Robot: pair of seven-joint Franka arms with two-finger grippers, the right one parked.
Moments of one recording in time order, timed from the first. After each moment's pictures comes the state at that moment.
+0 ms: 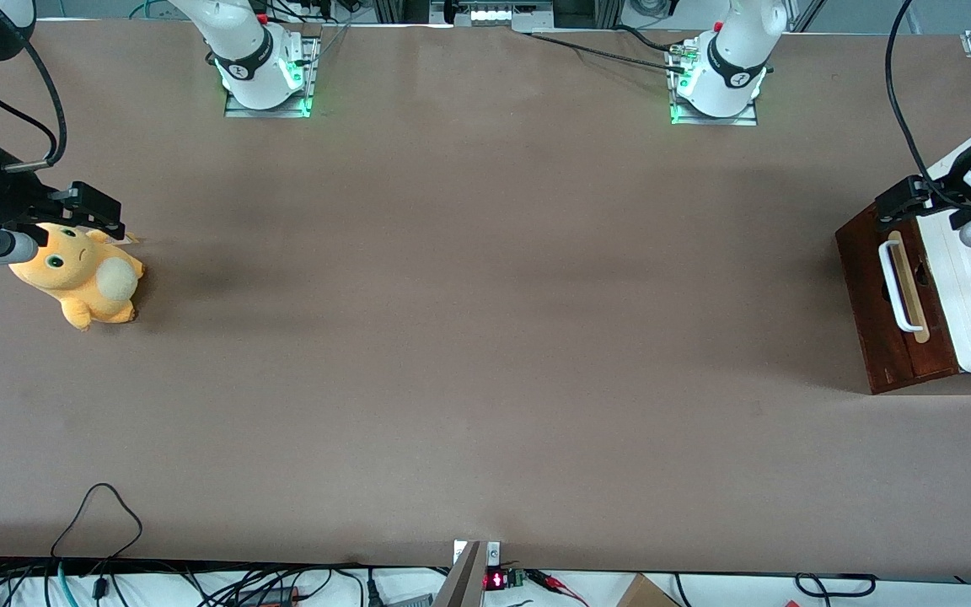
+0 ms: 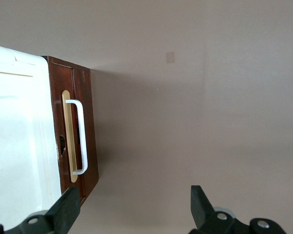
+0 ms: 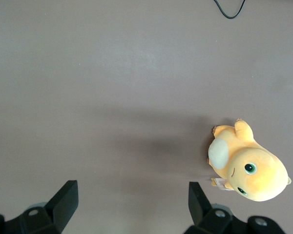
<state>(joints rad) 0.13 -0.03 -0.09 -1.72 0.06 1.67 0.03</state>
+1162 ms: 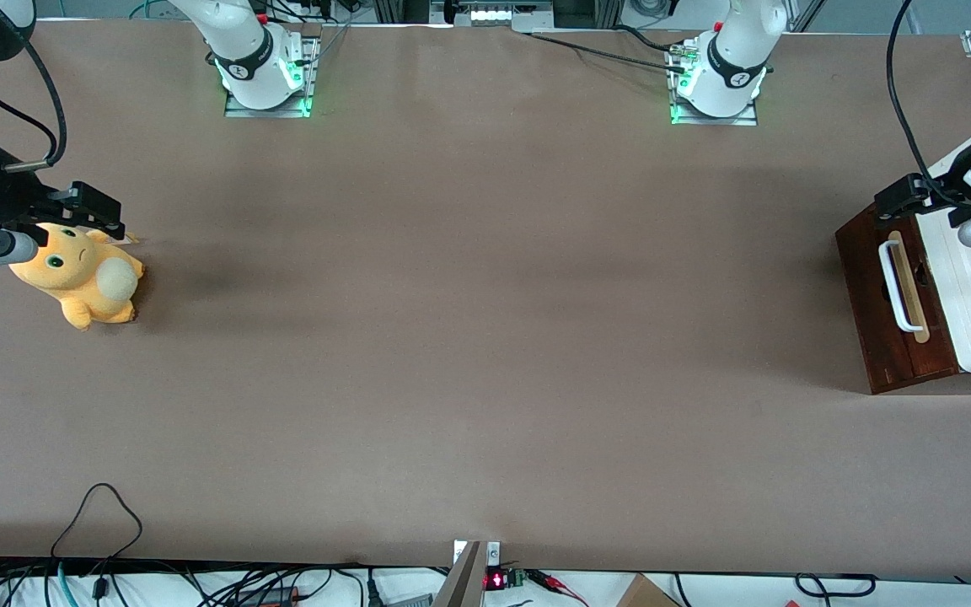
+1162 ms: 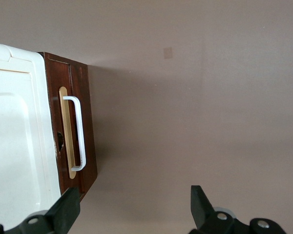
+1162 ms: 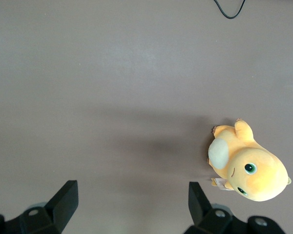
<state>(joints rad) 0.13 -0.02 -0.09 -1.70 0.05 1.64 0.03</state>
